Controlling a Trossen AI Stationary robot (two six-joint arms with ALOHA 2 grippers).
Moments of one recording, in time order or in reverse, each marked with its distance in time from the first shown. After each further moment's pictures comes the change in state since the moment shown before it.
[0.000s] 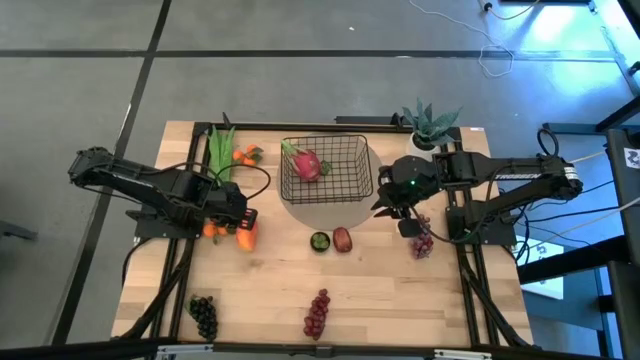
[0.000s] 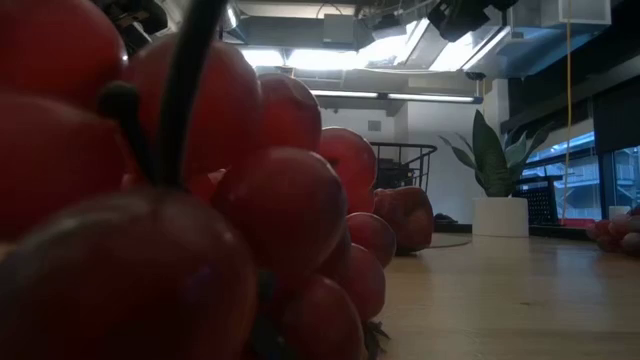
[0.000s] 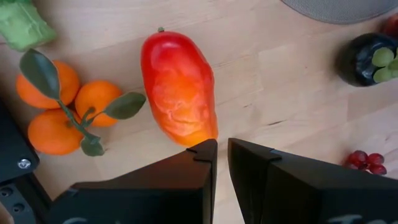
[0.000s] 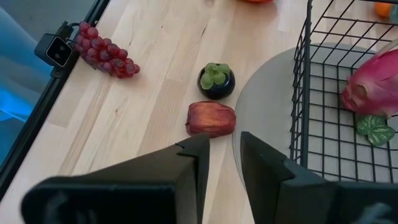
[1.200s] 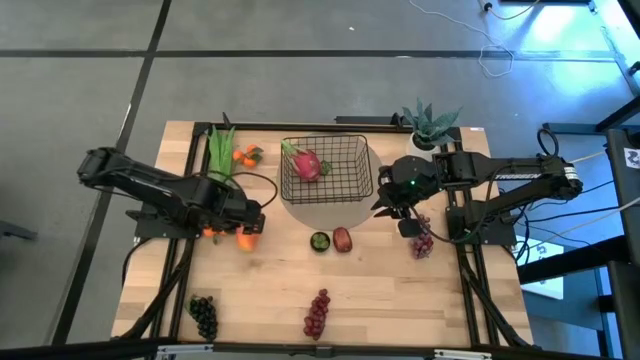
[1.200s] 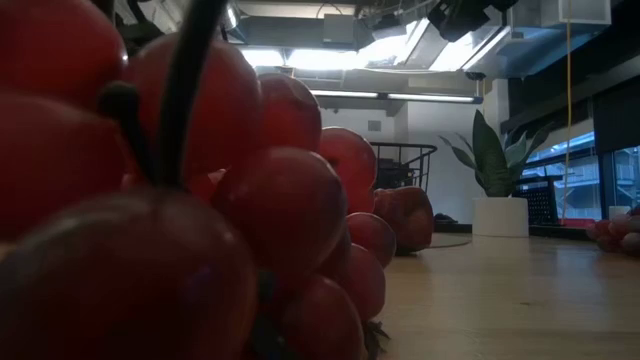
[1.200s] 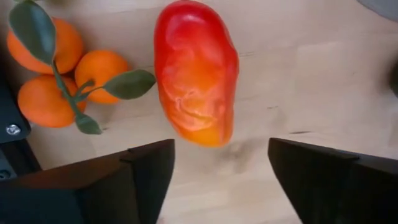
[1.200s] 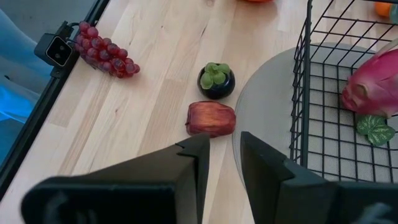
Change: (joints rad) left arm 0.000 0.160 -0.001 0.022 0.056 -0.145; right arm 0.000 0.000 0.000 -0.001 0.000 0.000
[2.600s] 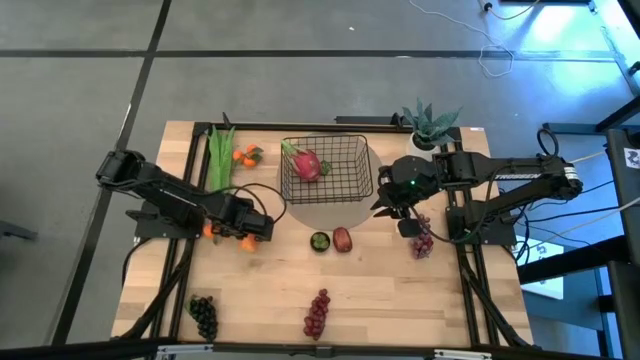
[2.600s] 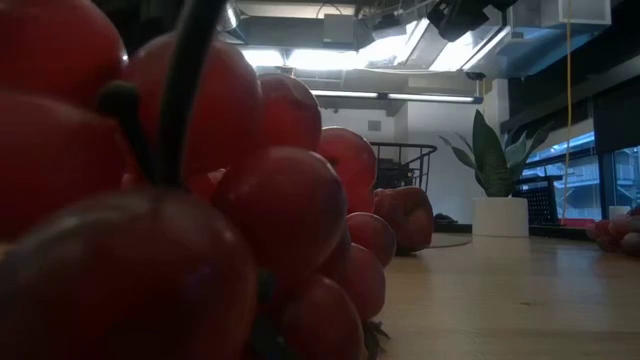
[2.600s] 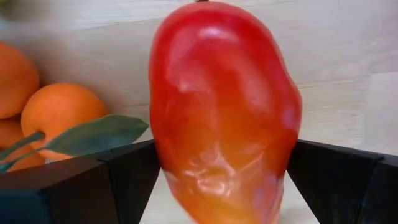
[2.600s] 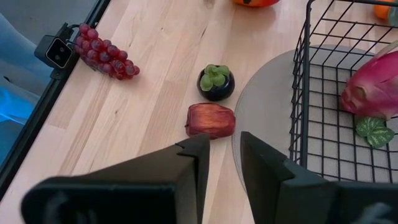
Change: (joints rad) left arm -0.016 0.219 -0.148 0.241 -0.077 -0.004; right arm 0.000 0.000 0.000 0.008 0.000 0.000
